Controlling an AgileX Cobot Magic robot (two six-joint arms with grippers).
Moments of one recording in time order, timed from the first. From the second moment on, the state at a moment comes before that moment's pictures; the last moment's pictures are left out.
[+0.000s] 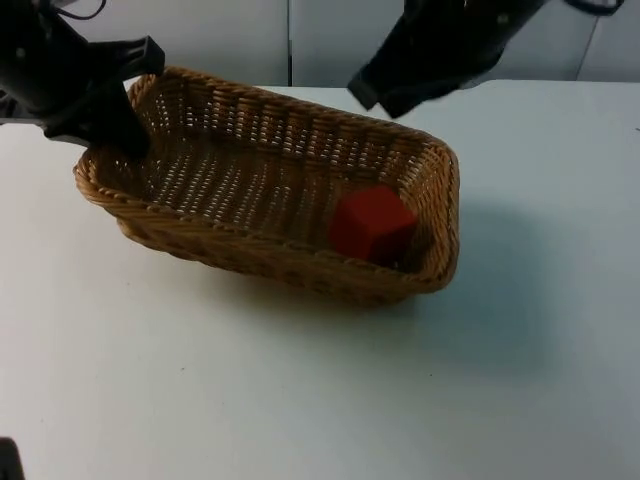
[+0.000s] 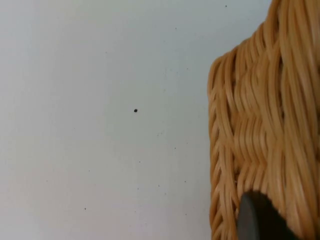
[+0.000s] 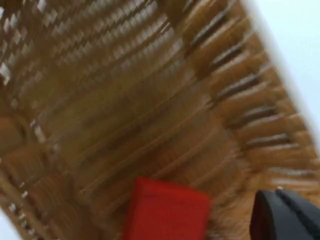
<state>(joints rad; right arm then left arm) 0.56 1.87 -1.47 -0.03 0.67 -0.25 -0.08 1.99 -1.32 -0.71 0.70 0.48</state>
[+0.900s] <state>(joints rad) -0.22 0.94 -0.86 -0.13 0.56 0.02 -0.08 1.99 -1.32 -0.71 0.63 0.48</state>
